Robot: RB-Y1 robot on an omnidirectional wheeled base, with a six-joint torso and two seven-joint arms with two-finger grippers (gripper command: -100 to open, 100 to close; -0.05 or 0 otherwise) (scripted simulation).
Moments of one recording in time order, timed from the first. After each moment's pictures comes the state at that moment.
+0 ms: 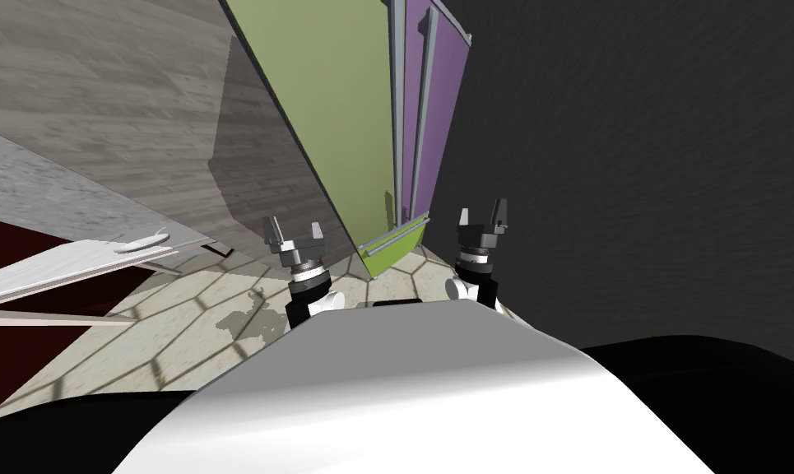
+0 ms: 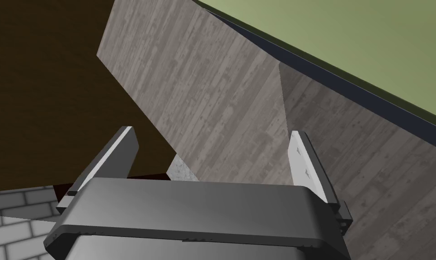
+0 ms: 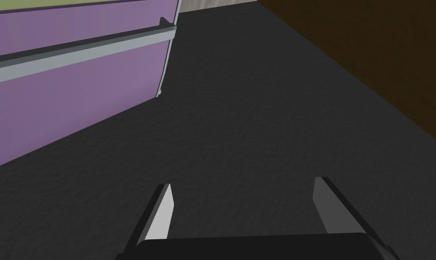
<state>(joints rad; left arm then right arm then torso) 0.52 -0.03 -0.05 -2.33 0.06 -0.56 0.11 0.45 -0.02 0.07 -2.31 -0.12 -0.59 -0.01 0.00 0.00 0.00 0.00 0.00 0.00</state>
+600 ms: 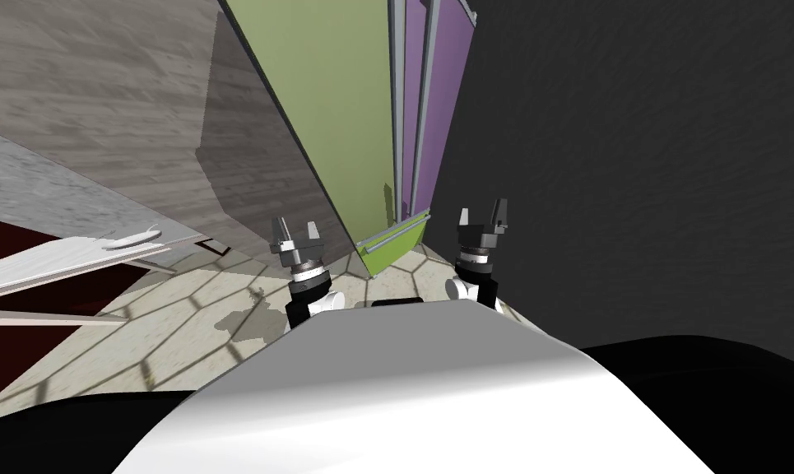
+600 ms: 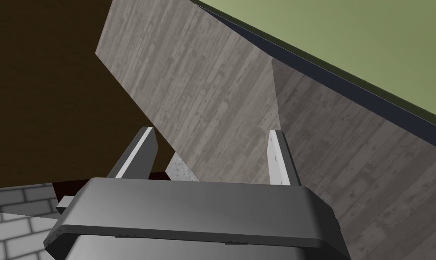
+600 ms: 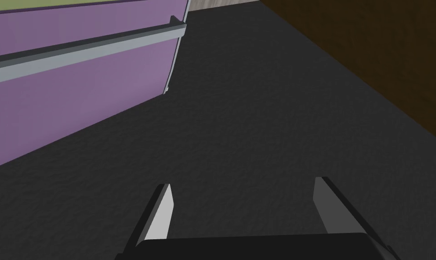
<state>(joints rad) 0.52 -0.03 -0.05 -2.33 0.06 -0.56 0.11 0.45 -0.02 0.07 -2.31 -0.12 -0.59 -0.01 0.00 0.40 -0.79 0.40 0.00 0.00</state>
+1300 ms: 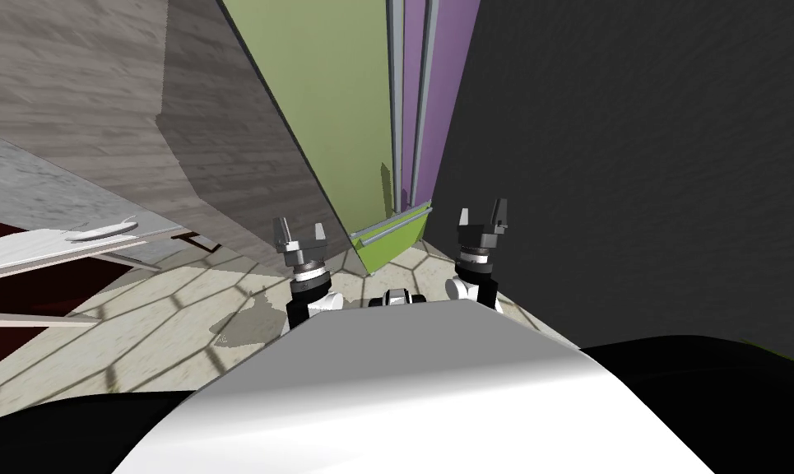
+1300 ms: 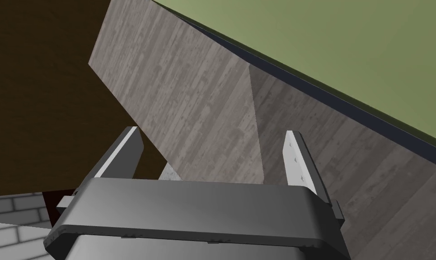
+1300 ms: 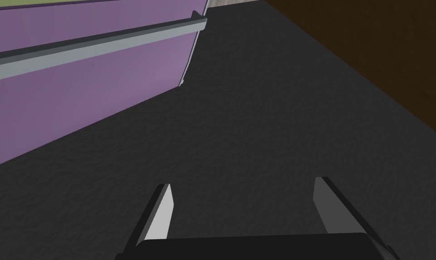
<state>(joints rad) 0.51 0.03 -0.05 -2.30 0.07 -0.57 0.12 0.45 -0.02 0.07 -2.31 -0.12 -0.59 -0.01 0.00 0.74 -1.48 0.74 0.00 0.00</state>
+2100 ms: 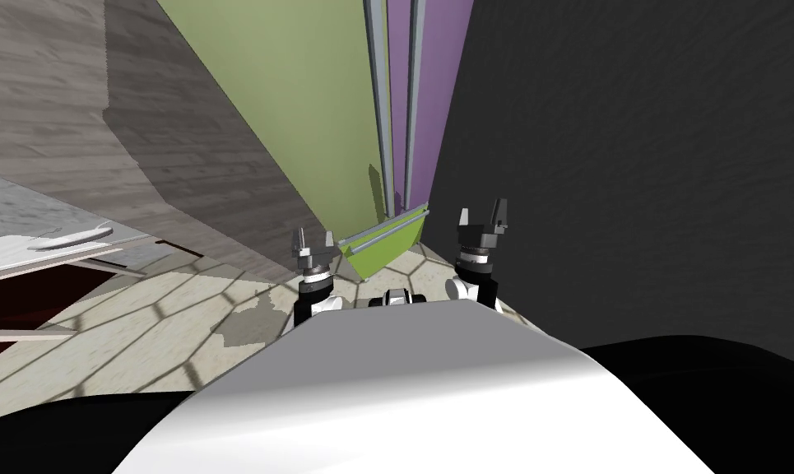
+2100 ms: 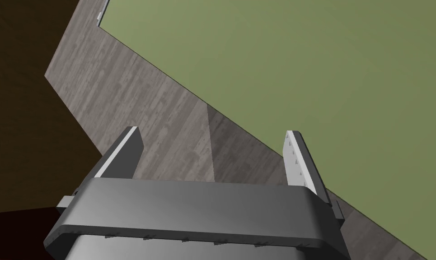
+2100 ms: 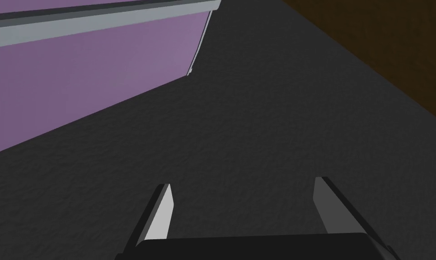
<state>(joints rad) 0.50 0.16 -0.06 -2.15 0.14 -0.65 0.19 0.45 -0.02 0.07 -2.31 -0.12 -0.59 -0.01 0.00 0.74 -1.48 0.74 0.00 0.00</state>
